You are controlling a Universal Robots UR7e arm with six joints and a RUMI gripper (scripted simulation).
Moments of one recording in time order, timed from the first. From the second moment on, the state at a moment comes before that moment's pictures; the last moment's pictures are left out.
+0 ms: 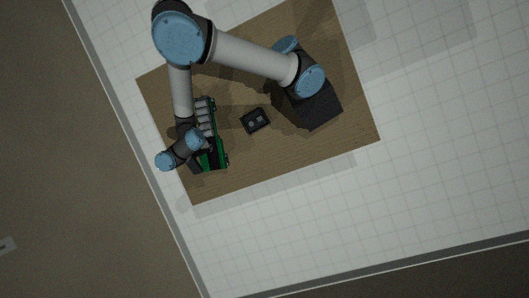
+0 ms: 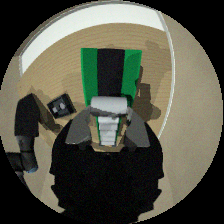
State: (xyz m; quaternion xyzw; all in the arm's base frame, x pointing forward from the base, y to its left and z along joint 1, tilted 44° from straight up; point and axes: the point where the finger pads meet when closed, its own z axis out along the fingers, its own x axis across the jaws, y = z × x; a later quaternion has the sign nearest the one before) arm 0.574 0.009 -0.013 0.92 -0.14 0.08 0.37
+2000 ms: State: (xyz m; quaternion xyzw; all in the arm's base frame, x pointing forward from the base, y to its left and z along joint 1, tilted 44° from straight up) arm 0.576 -0.021 -0.054 0.92 -0.14 0.08 0.37
